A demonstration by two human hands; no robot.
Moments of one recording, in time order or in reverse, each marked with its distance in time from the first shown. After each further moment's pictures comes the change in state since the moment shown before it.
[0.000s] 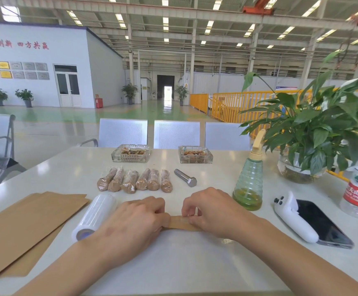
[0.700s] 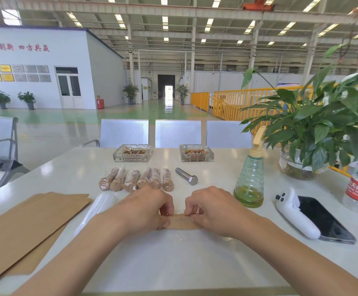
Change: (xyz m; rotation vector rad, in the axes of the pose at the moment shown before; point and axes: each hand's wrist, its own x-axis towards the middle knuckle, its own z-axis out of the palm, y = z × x) left_hand 0.043 -0.014 0.003 -0.343 -0.421 -0.343; right_hand -0.001 0.004 0.005 0.033 0.032 -0.012
